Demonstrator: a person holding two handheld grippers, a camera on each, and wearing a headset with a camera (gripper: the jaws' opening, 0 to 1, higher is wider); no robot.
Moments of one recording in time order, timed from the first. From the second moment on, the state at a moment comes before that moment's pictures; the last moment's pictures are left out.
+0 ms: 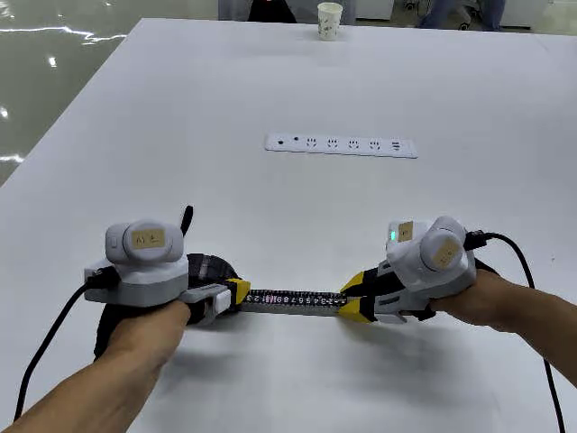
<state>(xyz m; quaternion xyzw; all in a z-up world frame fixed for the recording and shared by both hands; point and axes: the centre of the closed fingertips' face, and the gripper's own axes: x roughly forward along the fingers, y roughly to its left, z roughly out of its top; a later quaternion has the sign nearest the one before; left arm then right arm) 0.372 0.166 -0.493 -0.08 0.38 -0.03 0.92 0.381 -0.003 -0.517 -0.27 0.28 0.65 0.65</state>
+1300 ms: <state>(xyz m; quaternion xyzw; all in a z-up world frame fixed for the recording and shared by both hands) 0.373 0.167 -0.494 -0.09 0.38 -0.03 0.92 0.376 0.039 -0.517 -0.26 0.27 0.67 0.64</state>
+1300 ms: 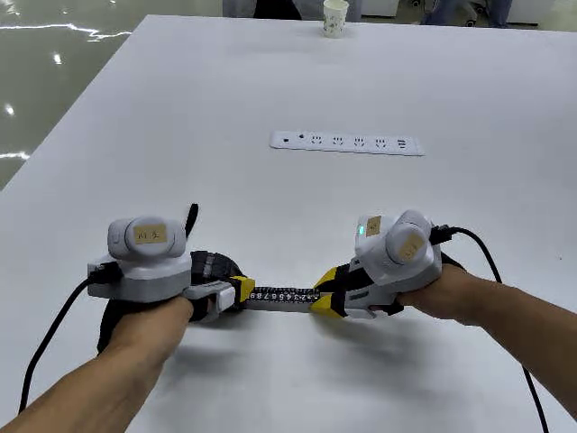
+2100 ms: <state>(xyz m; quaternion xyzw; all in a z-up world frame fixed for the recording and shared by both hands) 0.373 0.166 -0.494 -0.09 0.38 -0.03 0.92 0.373 0.061 -0.517 -0.25 0.26 0.67 0.64</state>
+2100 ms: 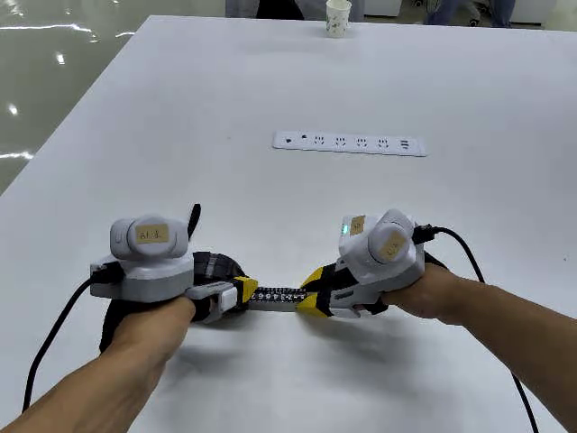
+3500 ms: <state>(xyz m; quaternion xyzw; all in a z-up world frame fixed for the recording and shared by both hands) 0.372 0.167 -0.494 -0.09 0.38 -0.03 0.92 0.364 0.109 -0.517 -0.25 0.25 0.69 0.64</state>
